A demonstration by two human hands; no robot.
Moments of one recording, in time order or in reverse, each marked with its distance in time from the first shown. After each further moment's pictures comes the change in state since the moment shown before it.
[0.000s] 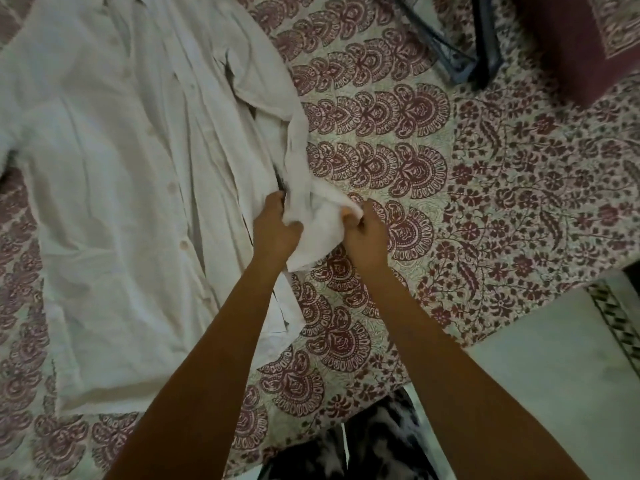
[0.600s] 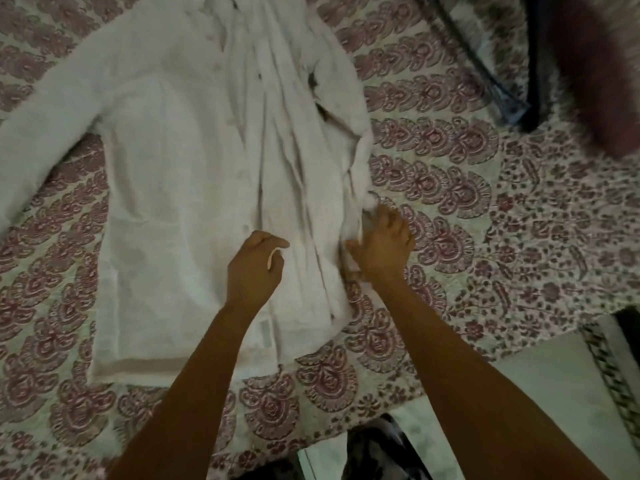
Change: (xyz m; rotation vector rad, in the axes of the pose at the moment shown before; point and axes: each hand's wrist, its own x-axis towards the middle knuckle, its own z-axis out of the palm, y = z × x) left_hand -0.050 -0.121 -0.088 0.132 0.187 0.349; right_hand -0.026 -0.025 0.058 -0.774 -0.032 -0.040
